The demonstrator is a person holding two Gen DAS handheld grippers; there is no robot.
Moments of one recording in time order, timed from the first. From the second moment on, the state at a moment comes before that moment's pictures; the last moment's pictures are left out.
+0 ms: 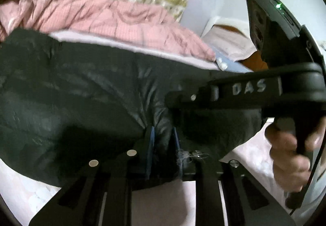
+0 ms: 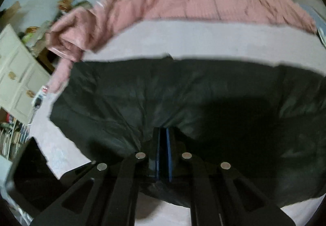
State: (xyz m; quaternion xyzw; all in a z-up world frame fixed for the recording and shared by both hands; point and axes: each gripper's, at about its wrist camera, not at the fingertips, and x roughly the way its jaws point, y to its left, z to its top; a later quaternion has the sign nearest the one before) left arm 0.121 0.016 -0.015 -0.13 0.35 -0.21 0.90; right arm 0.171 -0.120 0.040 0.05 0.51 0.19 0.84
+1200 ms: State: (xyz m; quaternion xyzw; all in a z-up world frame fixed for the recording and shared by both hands) left arm 0.124 0.008 -0.021 -0.10 0.37 -0.18 0.91; right arm 0.052 -0.285 0.017 0.30 0.35 0.08 0.88
